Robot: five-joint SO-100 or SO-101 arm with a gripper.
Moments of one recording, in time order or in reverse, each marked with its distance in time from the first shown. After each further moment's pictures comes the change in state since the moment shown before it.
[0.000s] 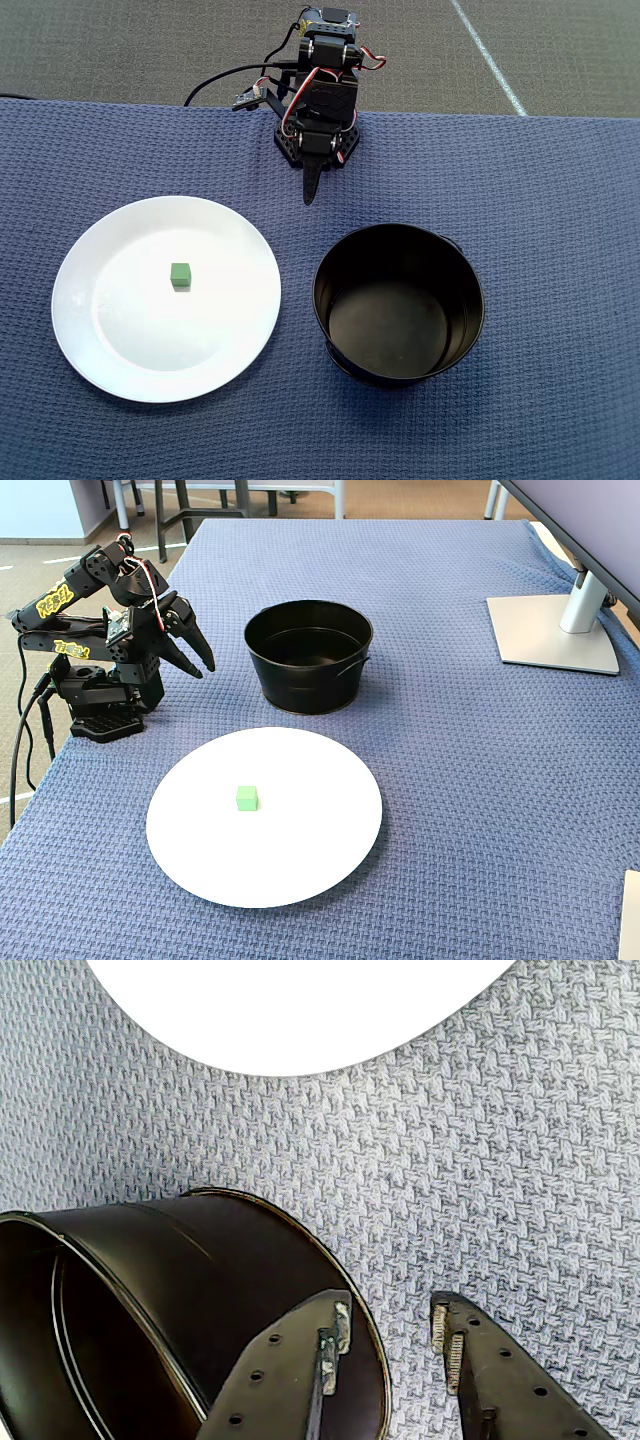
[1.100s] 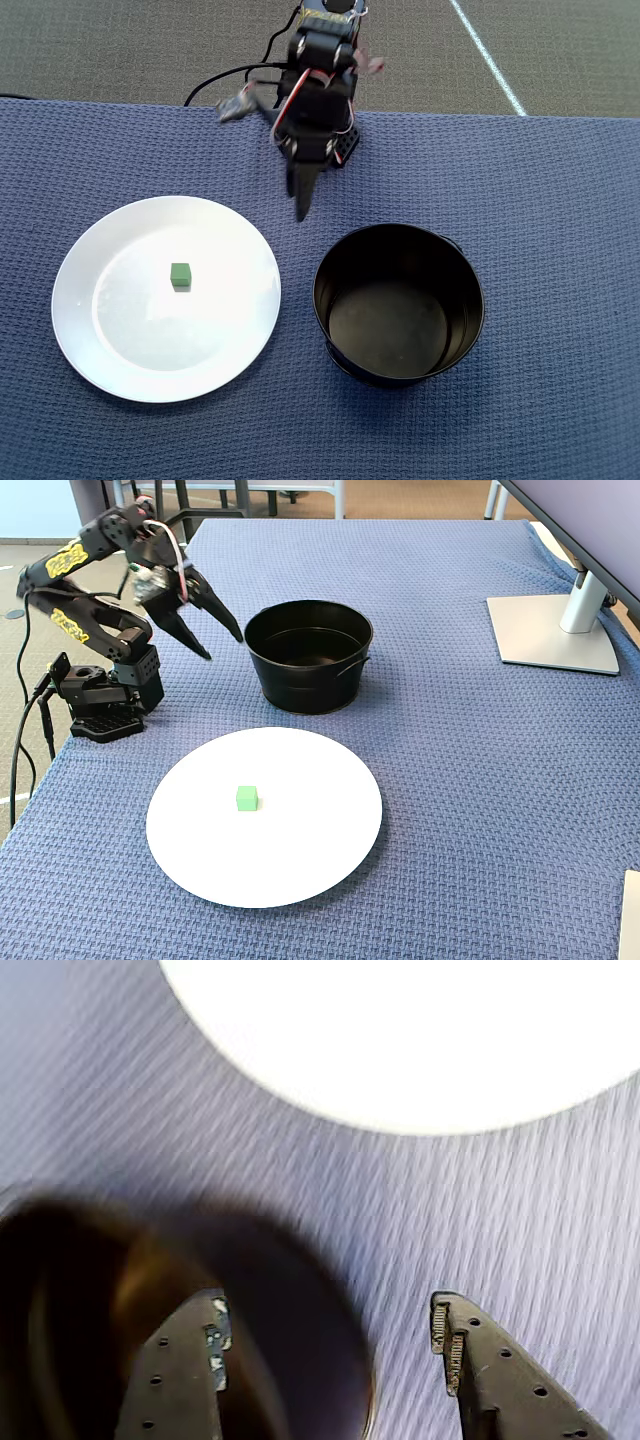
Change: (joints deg) arm 7.7 -35.7 -25.2 -3.0 -21.1
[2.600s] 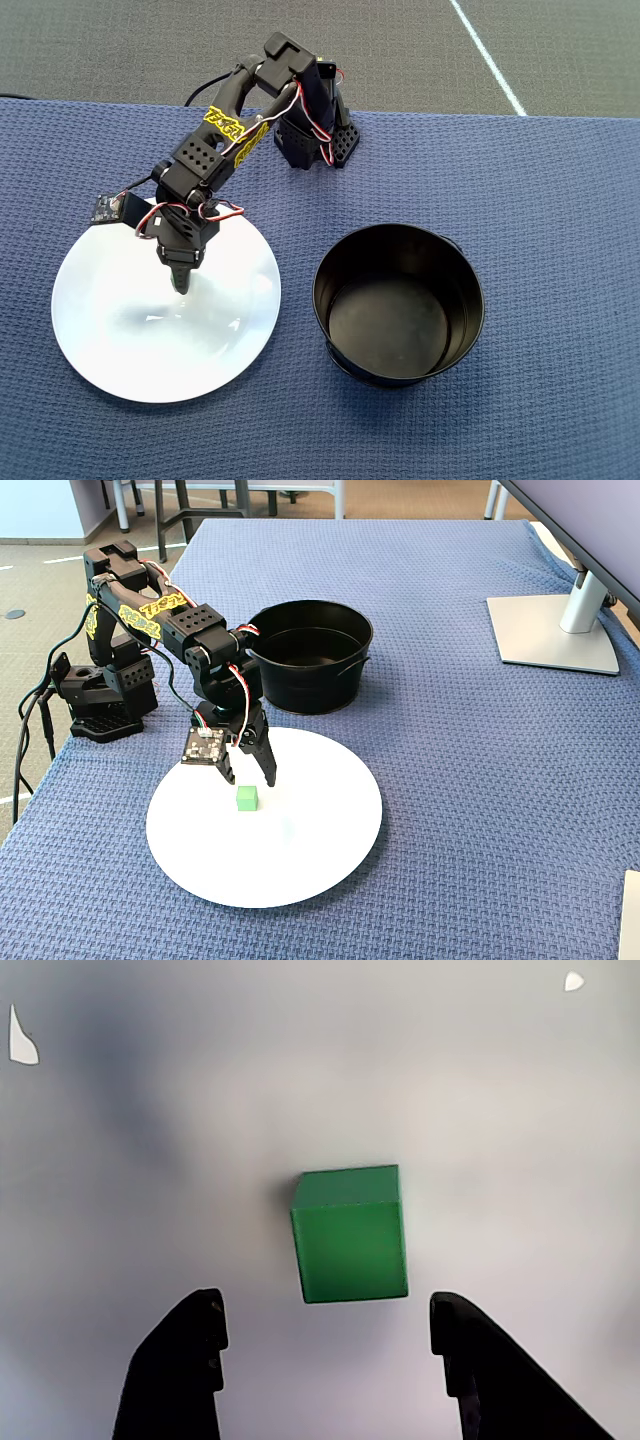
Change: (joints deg) arm 24.5 -67.9 -34.5 -14.0 -8.3
